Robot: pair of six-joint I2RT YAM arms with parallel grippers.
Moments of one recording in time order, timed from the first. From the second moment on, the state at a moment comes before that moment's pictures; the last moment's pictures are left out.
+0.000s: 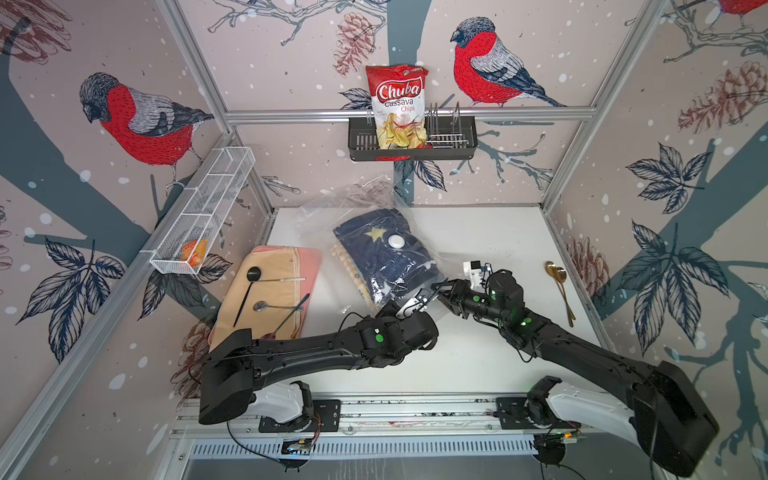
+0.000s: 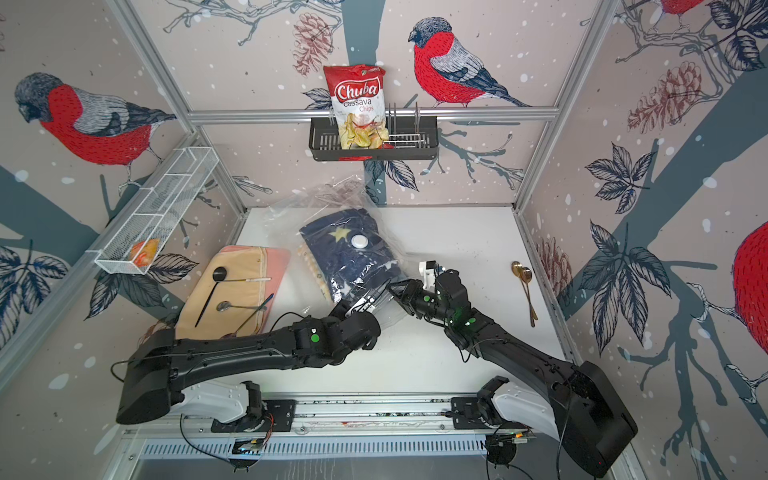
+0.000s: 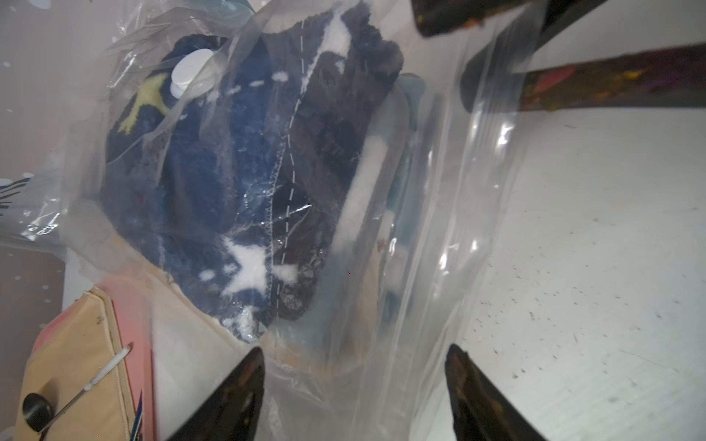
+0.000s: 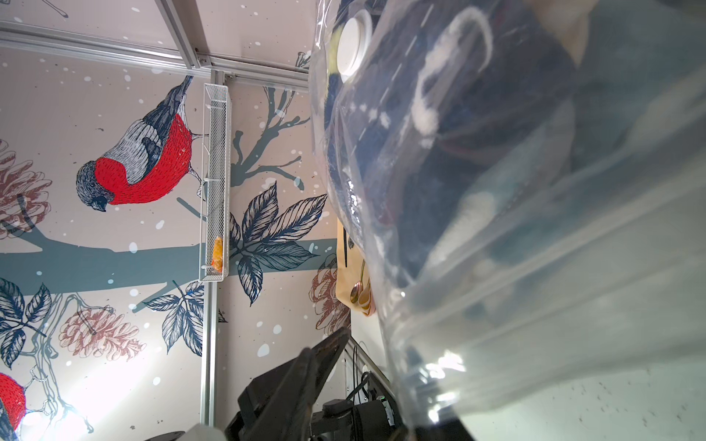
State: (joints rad) left arm -1.23 1.39 0.92 -0.51 -0.75 -0.28; right arm 0.65 1.11 0.50 0.32 -0.43 1.26
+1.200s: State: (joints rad) left arm -1.11 1.35 1.11 -0.47 -0.71 -0.26; right arm 0.82 1.00 0.39 0.28 -0.20 1.31
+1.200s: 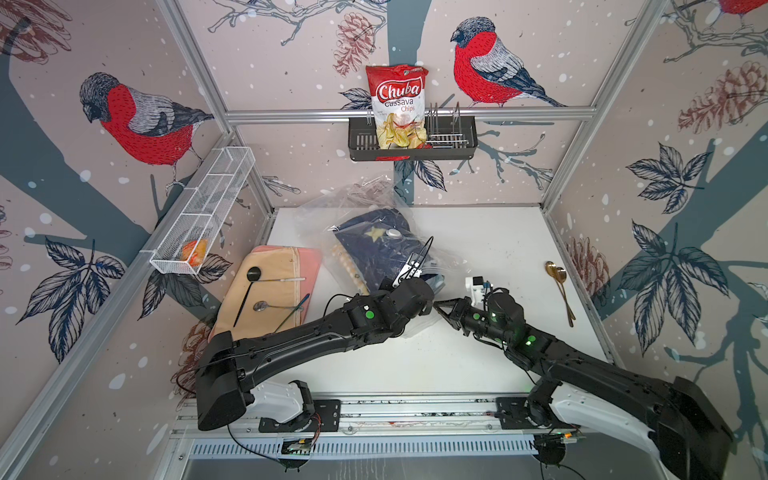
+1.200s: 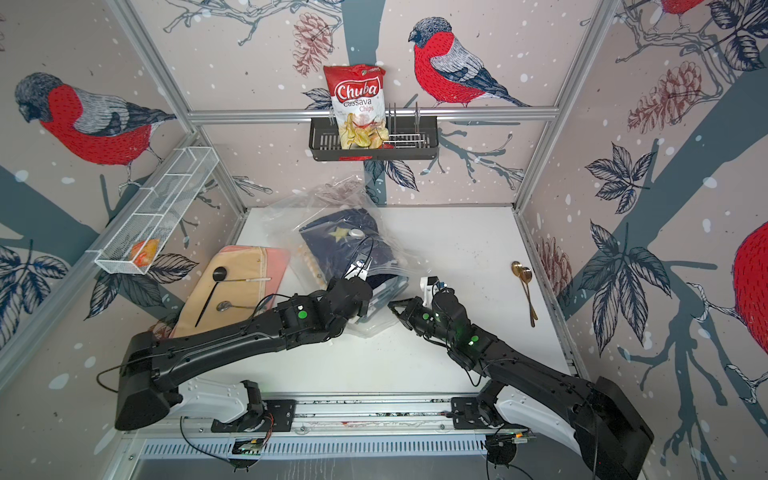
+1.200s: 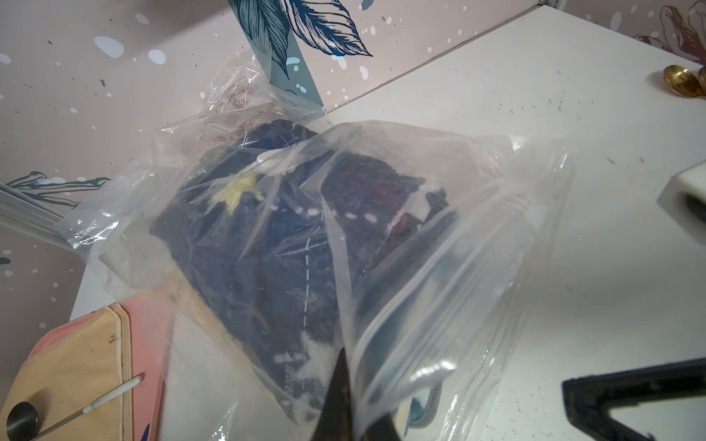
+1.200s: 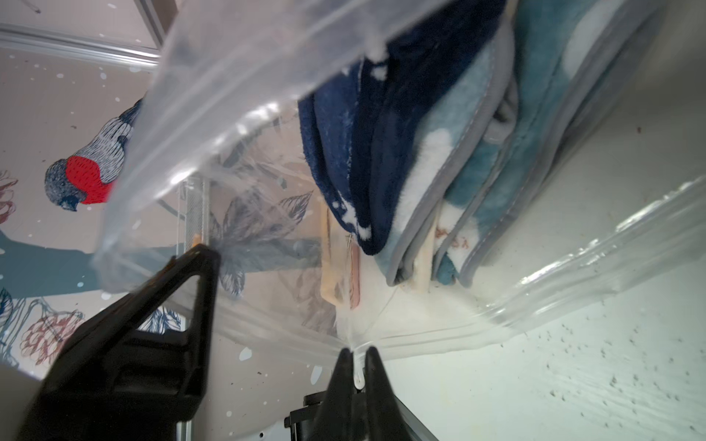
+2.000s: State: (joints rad) left arm -1.08 1.38 1.19 -0.50 -0.60 -0.26; right arm 0.93 1.42 0.57 0.43 -0.12 1.23
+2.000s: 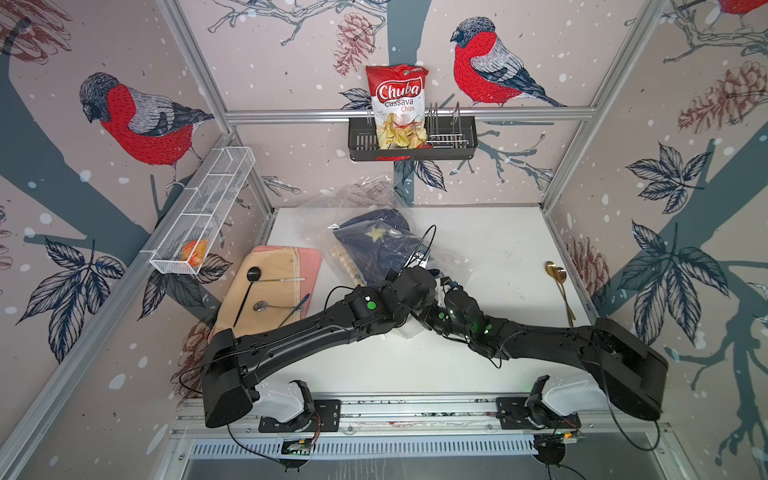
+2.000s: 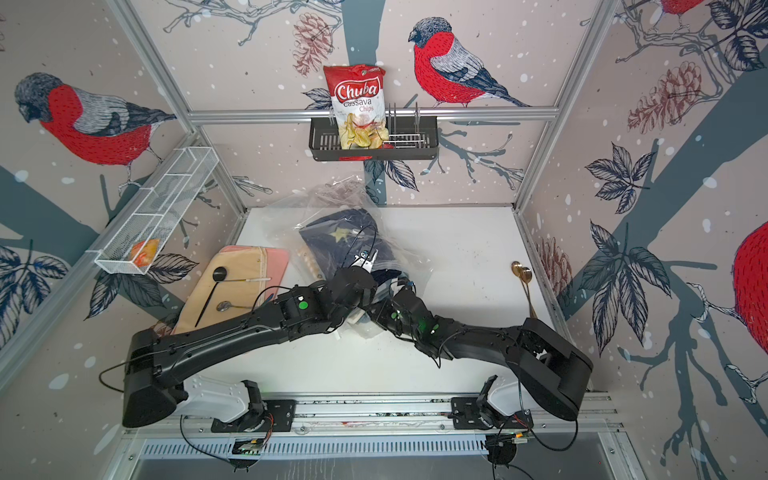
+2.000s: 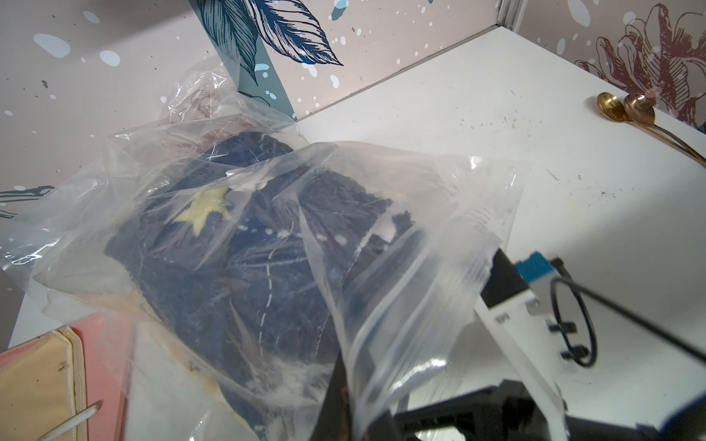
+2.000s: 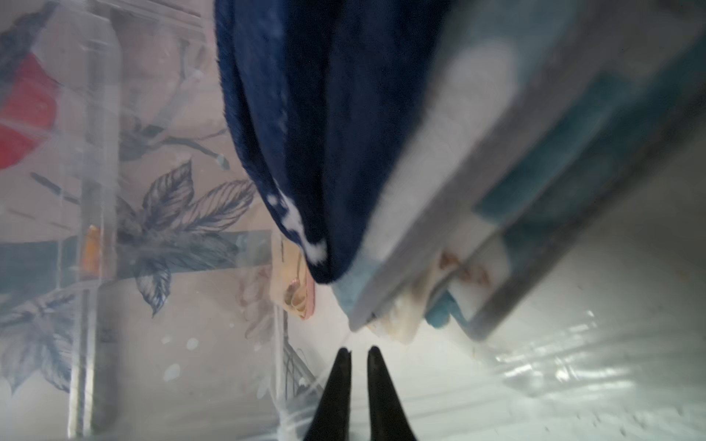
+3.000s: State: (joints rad) left arm -1.08 1.30 1.11 -0.50 -0.55 -0.27; right arm 0.77 1.67 0.66 0.68 -0.26 1.37
